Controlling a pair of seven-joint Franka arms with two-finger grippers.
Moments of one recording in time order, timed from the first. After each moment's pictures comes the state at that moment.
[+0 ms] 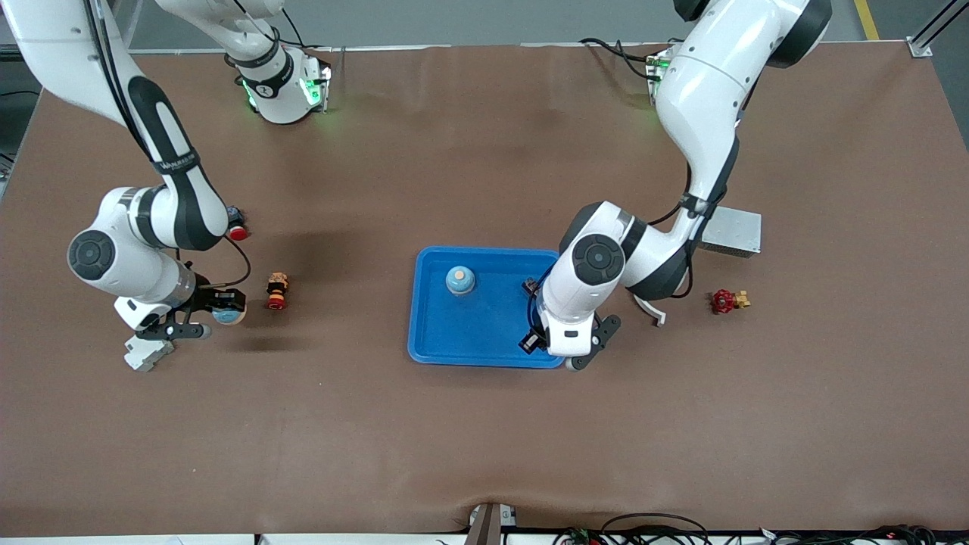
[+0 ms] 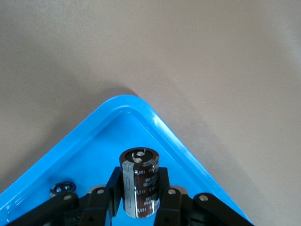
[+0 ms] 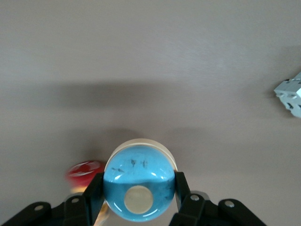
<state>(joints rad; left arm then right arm) -0.45 0.81 -0.15 -1.35 0.02 2.31 -1.38 -0.03 0.38 0.02 -1.99 0.01 2.28 -0.01</state>
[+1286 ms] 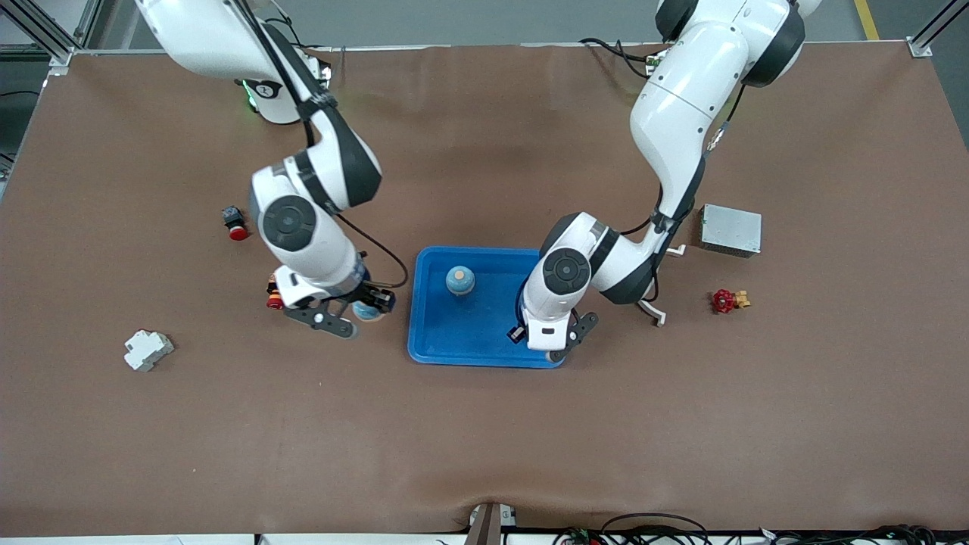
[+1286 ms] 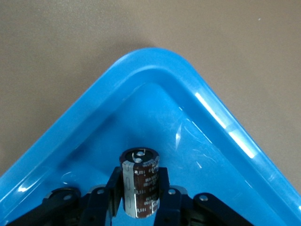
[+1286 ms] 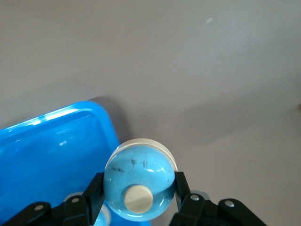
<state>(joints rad) -0.51 0.90 -0.14 -1.35 0.03 2.31 -1.38 0.47 0.52 0.03 -1.65 0.02 2.19 0.87</state>
